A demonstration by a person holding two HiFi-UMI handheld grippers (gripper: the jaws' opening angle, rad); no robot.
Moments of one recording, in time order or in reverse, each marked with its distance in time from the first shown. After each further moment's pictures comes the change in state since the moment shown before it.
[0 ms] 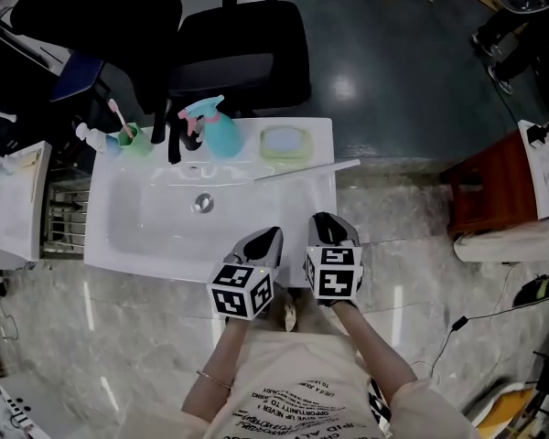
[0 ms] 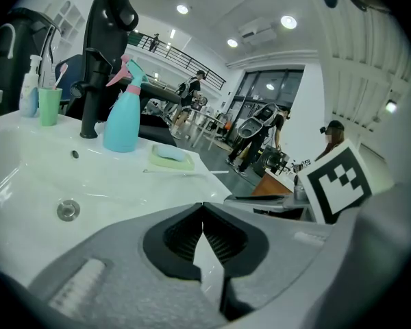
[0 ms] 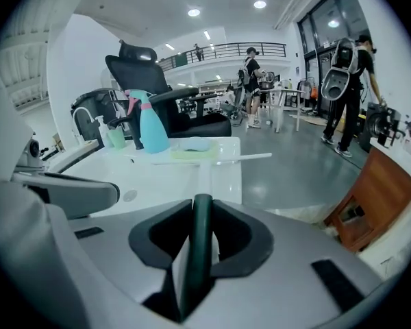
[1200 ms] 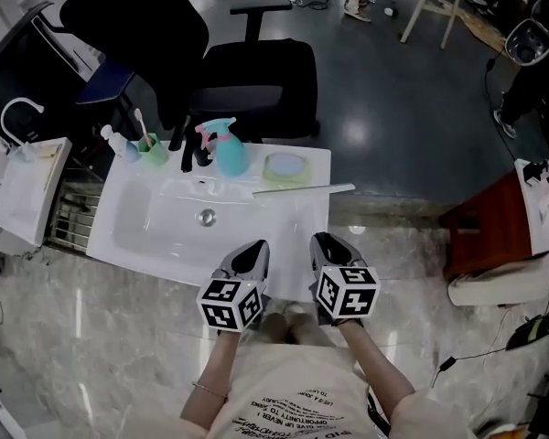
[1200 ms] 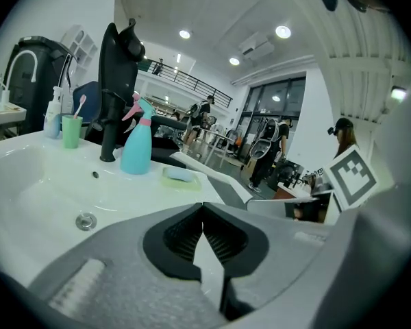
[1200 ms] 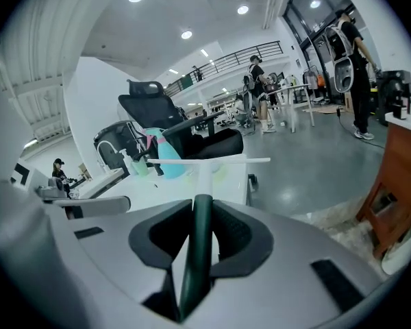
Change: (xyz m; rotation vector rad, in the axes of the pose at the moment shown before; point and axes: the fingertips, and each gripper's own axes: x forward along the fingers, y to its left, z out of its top) left arm -0.028 -0.006 0.022 0.015 -0.169 0.128; right arm -0.040 -0.010 0.027 0.114 -0.133 0.222
